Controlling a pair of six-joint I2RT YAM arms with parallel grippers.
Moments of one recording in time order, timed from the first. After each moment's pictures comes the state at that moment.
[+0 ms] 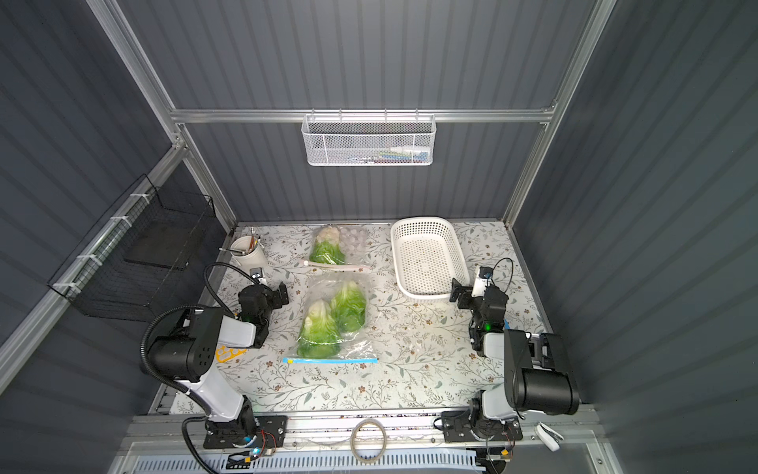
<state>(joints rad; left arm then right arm) -0.08 1.72 0.46 0.86 -0.25 -0.03 -0.12 1.47 0.32 0.89 -0.17 0.07</state>
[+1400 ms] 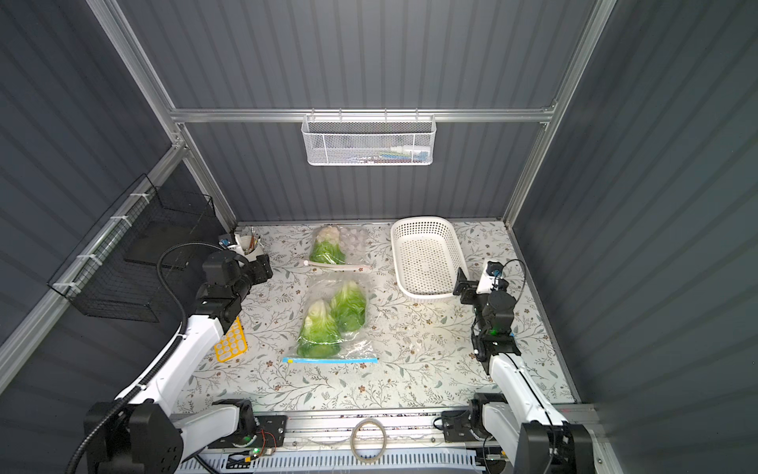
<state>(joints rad) -0.09 1.13 0.86 -0.16 -0.09 -0.26 0.00 0.91 0.37 0.46 0.01 0.07</state>
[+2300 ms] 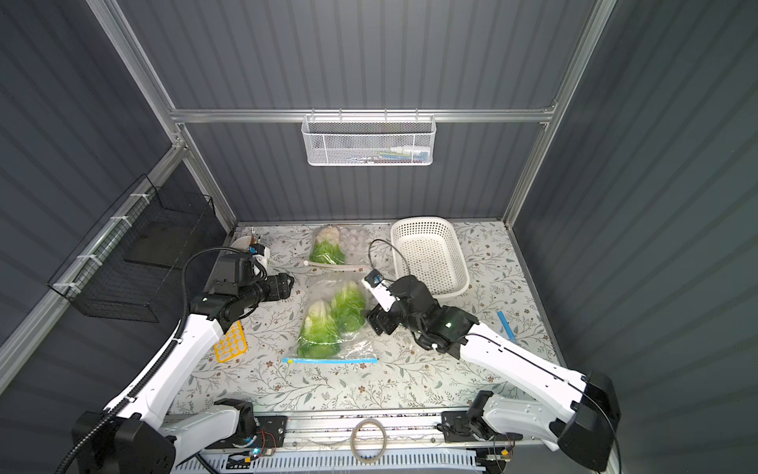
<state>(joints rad) -0.20 1.12 0.94 -0.52 0.07 -0.20 0.92 1.16 0.96 -0.39 0.04 -0.06</state>
